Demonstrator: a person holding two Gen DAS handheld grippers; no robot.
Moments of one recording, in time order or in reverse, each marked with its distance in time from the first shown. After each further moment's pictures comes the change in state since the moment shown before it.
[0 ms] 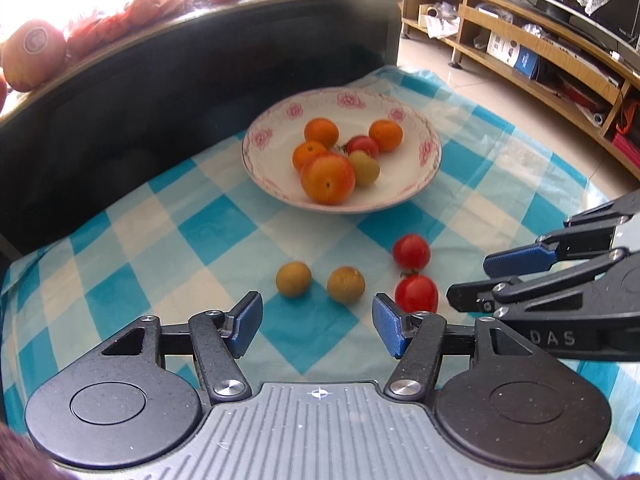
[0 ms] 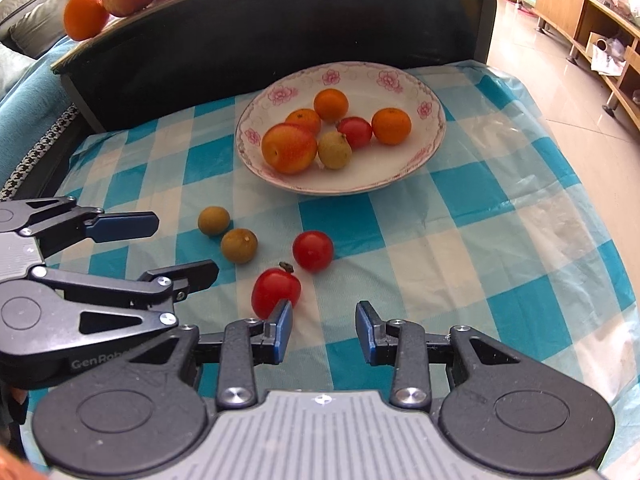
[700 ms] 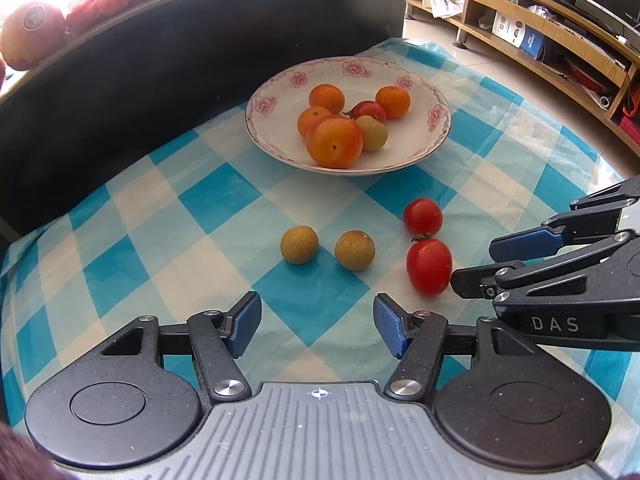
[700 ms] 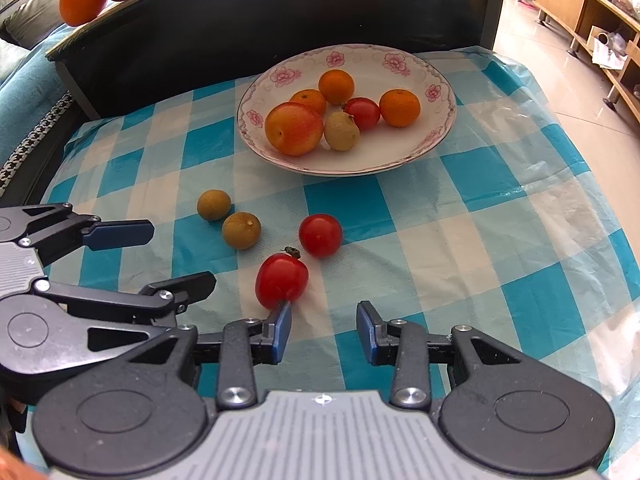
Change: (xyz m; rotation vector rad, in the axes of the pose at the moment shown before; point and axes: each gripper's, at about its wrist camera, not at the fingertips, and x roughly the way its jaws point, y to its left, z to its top) left arm 0.009 0.002 -0.012 0.005 0.049 0.015; right arm 0.010 0.008 -0.001 -0.001 0.030 -0.012
